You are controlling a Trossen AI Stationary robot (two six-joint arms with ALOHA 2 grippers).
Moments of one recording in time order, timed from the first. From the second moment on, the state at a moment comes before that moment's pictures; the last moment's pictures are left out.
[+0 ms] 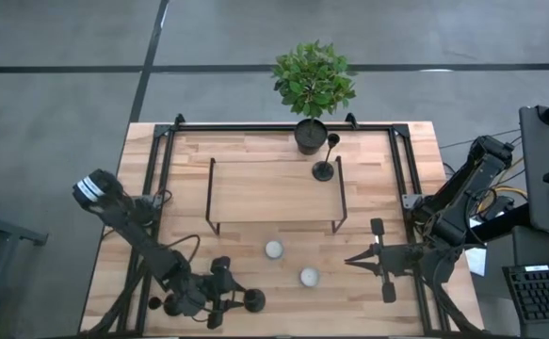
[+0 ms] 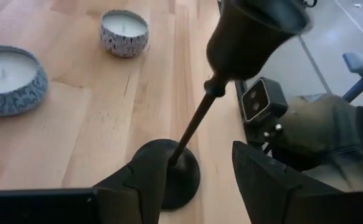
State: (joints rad) left arm -0.83 1.60 0.81 0.20 -0.50 -0.74; right arm 0.92 1.13 0.86 -0.14 0.81 0.21
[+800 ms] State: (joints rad) left arm -0.79 1.65 0.81 0.41 -0.54 -0.62; right arm 0.92 1.13 0.86 -0.14 0.81 0.21
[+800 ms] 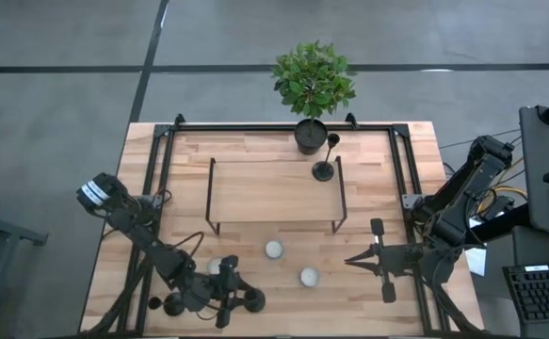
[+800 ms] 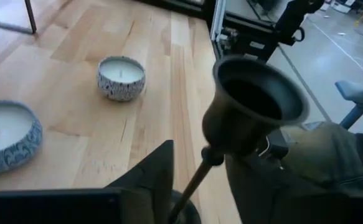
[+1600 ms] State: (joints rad) left arm -0.72 1.64 0.81 0.65 -0.54 -0.39; right arm 0.86 1.24 0.86 -0.03 0.78 0.24
